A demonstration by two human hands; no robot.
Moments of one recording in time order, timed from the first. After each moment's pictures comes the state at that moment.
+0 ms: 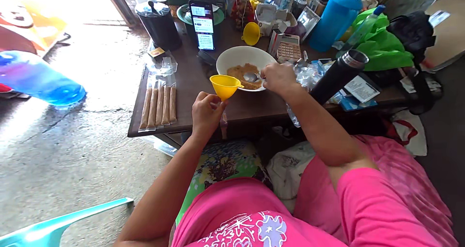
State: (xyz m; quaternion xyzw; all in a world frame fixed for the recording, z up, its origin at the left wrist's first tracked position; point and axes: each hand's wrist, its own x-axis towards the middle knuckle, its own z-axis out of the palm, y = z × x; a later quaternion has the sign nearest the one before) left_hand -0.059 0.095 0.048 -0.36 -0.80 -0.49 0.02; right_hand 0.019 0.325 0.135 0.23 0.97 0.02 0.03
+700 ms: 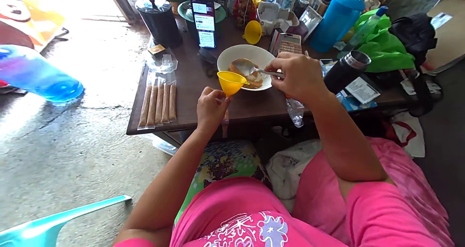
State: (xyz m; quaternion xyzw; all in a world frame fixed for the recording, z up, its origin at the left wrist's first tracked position) left_hand -0.064 0.110 0.049 -0.36 -0.80 -0.47 0.00; right_hand 0.078 0.299 0.182 0.12 0.98 -0.03 -0.17
